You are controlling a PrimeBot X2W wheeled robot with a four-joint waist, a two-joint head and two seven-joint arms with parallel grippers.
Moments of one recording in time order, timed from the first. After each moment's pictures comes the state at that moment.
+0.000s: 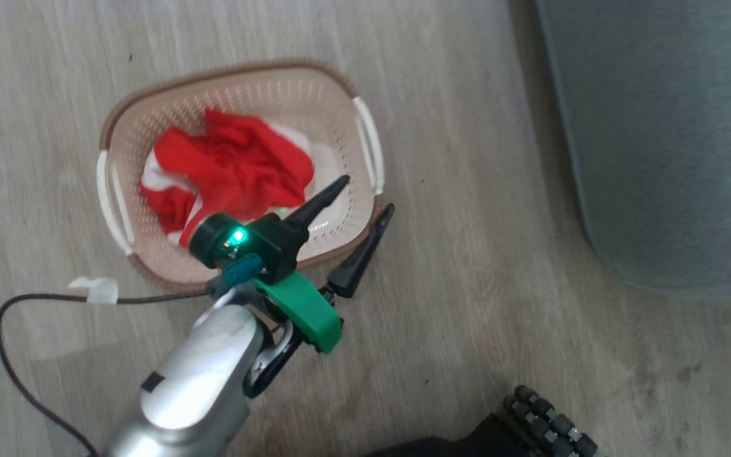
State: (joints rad) left arm -0.50 0.17 -0.68 0.30 -0.42 -0.10 -0.25; right arm -1.43 -0.60 -0.25 0.77 0.20 0.13 -0.22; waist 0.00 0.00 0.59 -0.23
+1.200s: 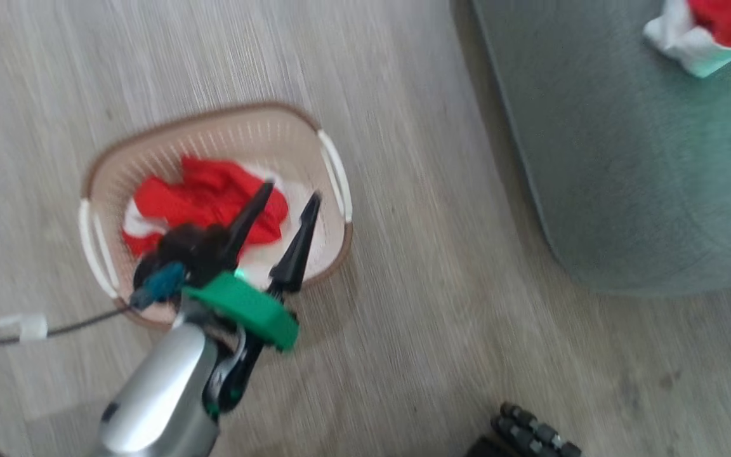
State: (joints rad) left arm -0.39 0.19 -0.52 0.25 -0.54 -0.02 -0.25; right arm -0.85 -0.41 0.03 0.88 0.26 0.13 -0.24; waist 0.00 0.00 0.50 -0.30
